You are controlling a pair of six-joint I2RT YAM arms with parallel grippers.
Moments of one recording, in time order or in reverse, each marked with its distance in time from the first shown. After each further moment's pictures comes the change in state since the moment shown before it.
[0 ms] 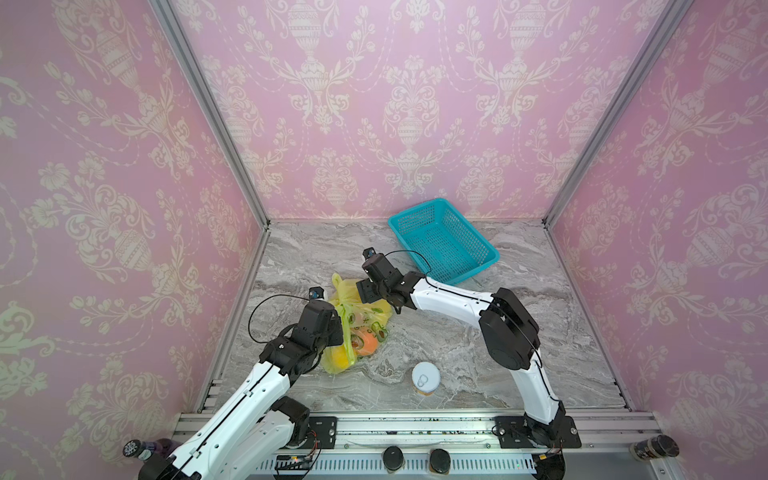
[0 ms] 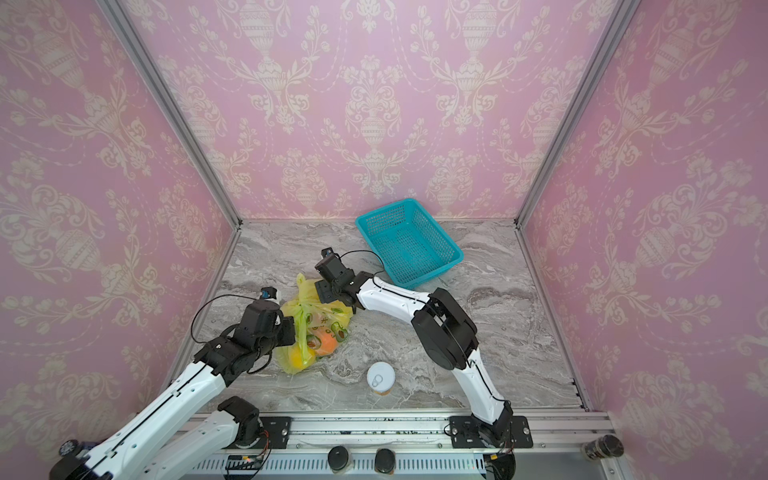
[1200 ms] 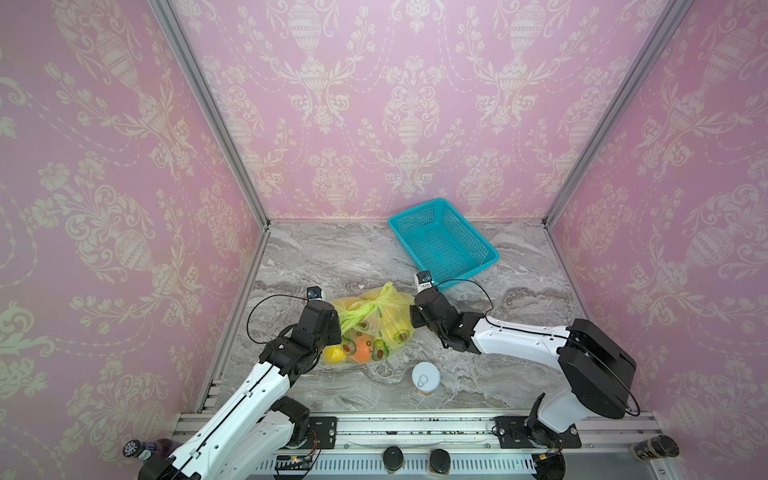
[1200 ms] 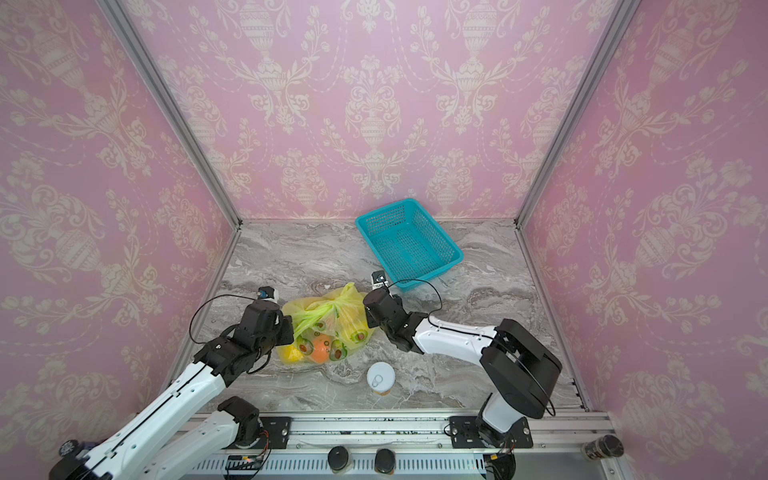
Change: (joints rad) left arm 0.001 -0.002 0.000 -0.002 -0.057 -0.001; right arm 0.004 -0.587 -0.841 0.388 0.246 0.070
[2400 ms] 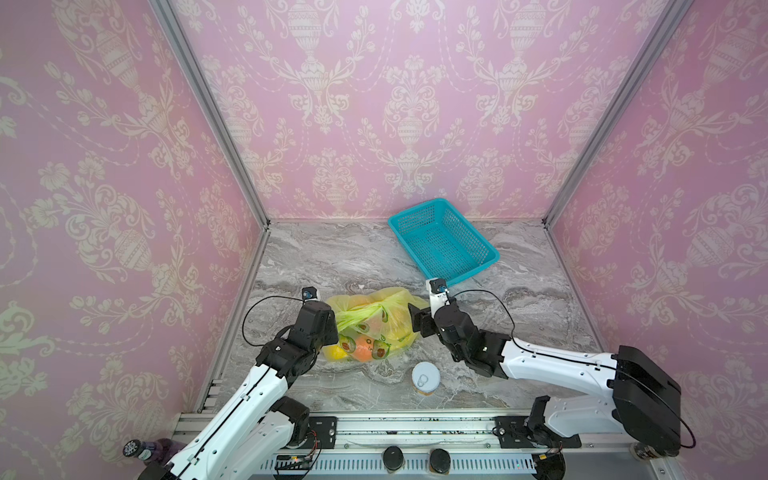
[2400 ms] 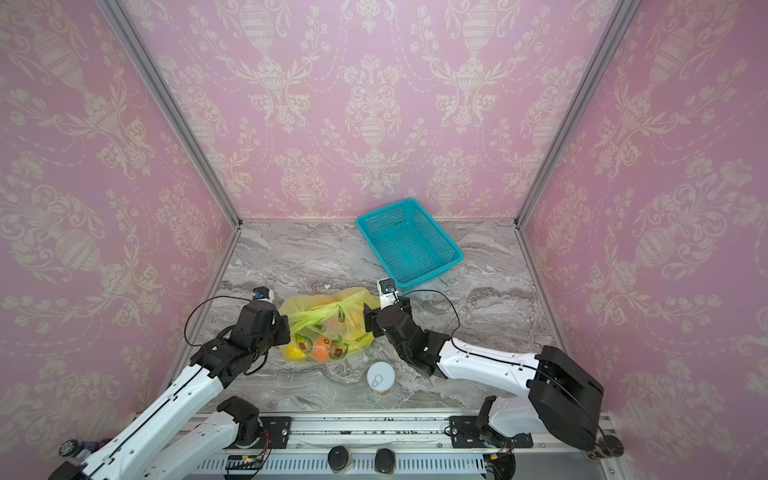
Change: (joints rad) left arm 0.023 -0.026 0.000 -0.023 -0.017 -0.003; right arm 0.127 -0.240 -0.127 0.116 0.105 -0.081
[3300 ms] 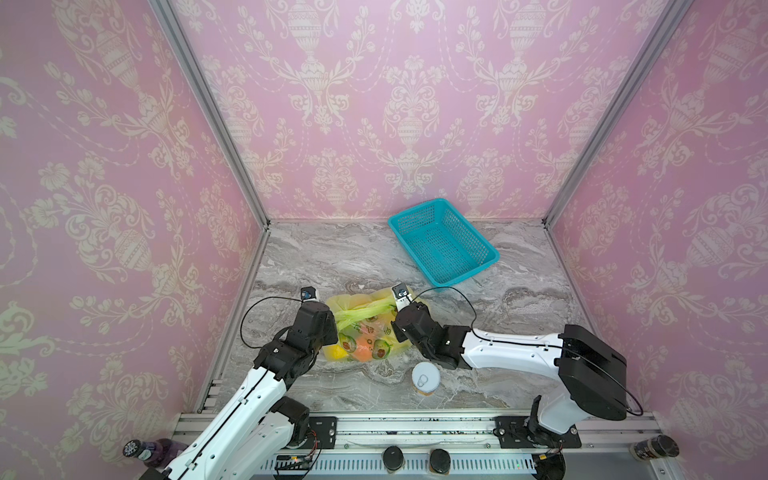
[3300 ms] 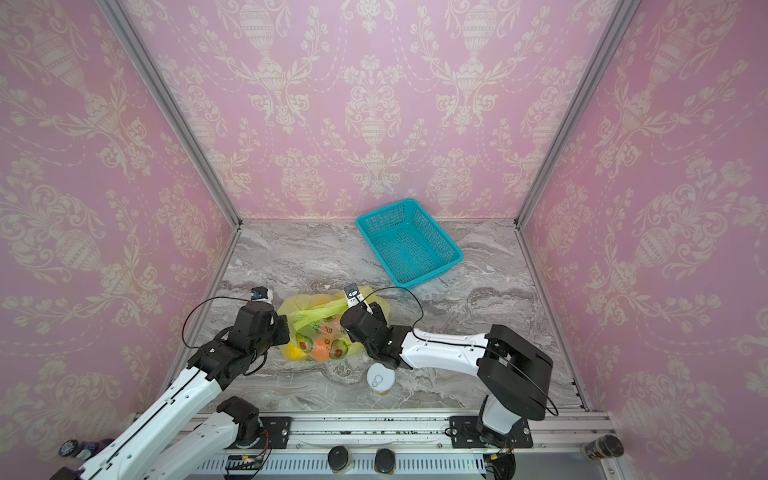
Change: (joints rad) left arm 0.004 -0.027 0.000 -0.003 0.002 0.000; right arm 0.060 0.252 0.173 -0.083 0.045 -0.050
